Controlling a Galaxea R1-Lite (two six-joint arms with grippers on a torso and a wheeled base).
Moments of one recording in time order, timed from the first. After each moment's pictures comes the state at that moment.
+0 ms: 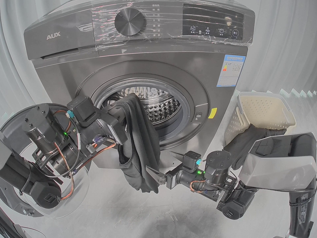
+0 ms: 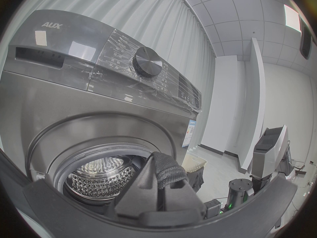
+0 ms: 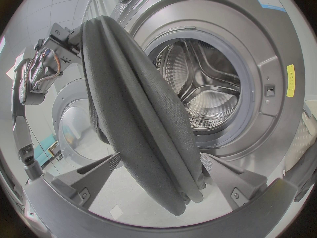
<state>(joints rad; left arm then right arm) -0.55 1.75 -0.55 -1.48 -0.16 -0.08 0.75 2.32 -0.71 -1.54 0.06 0.13</state>
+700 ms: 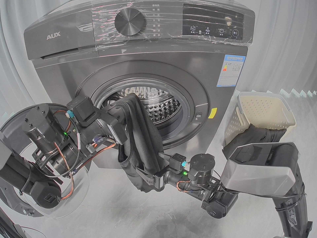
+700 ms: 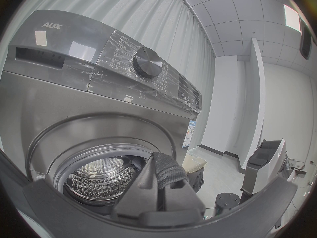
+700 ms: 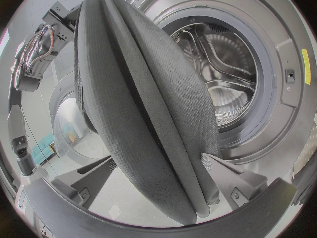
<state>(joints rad) -0.55 1.75 -0.55 -1.48 -0.16 -0.08 0.77 2.47 -0.89 -1.52 0.09 0.11</state>
